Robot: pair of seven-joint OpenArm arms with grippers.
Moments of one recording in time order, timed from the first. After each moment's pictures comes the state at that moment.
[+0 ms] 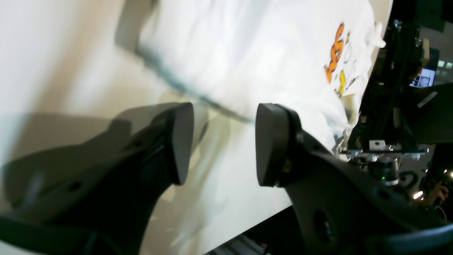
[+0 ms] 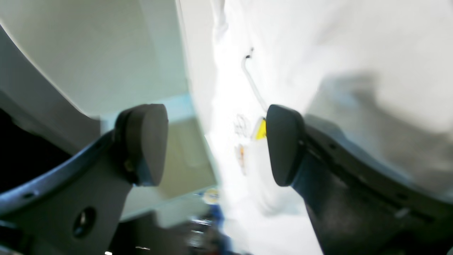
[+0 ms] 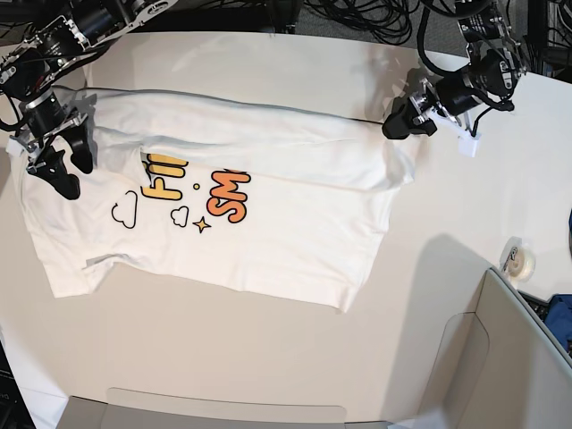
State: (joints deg) left arm 16.1 -10.2 -28.2 92.2 -67.5 -10.8 70.8; right arm 4.4 3.3 64.3 84.2 71.2 0.0 -78.6
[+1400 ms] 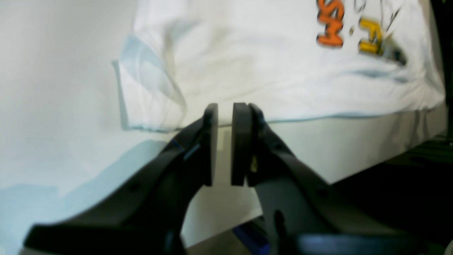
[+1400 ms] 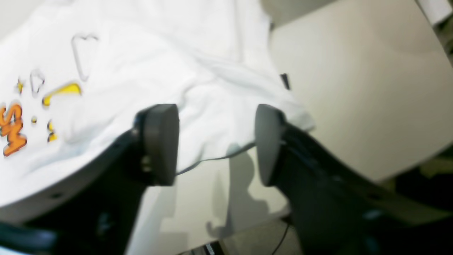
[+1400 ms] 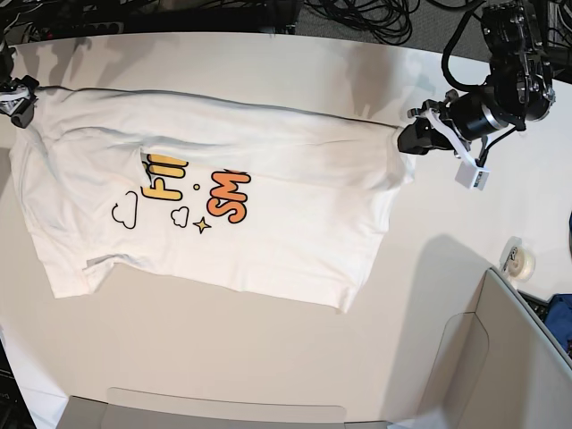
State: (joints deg) left arm 15.9 -21.5 -18.7 113.7 -59.9 -11.1 72.7; right arm -16.2 9.6 62.4 118.7 43.1 17.8 -77.6
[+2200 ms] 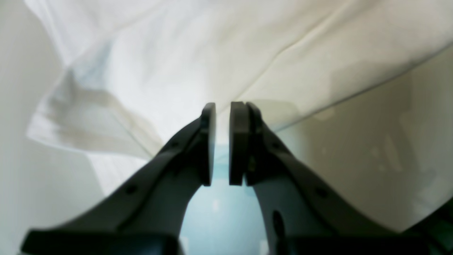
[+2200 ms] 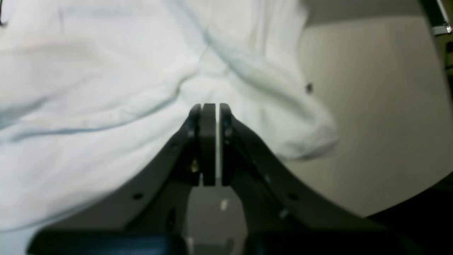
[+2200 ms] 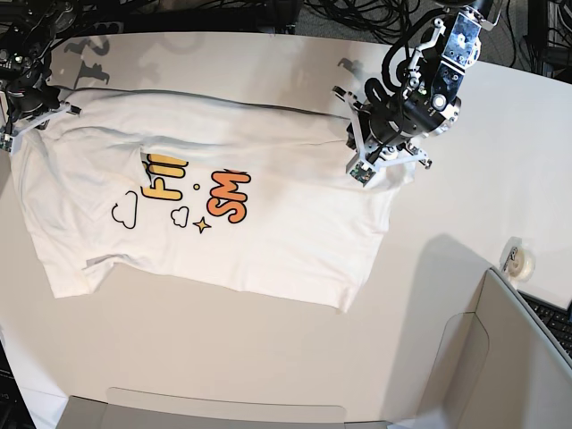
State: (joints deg) left arm 6.4 -21.0 17.1 112.2 -16.1 -11.3 65.0; right arm -15.1 8.6 44.0 110.9 14.9 17.9 -65.3
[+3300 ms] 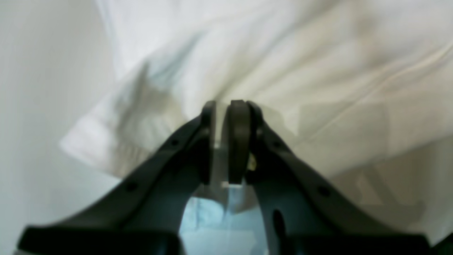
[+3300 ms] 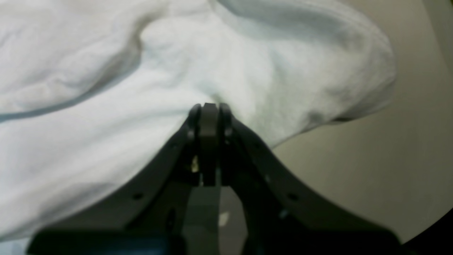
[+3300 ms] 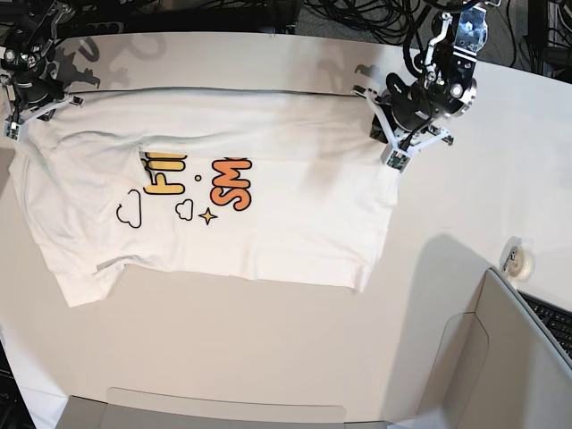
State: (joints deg) left arm 17.2 -20.7 5.9 106.7 -16.8 -11.2 53.9; right arm -18.3 10.9 42.6 97.5 12.7 18.5 -50.3
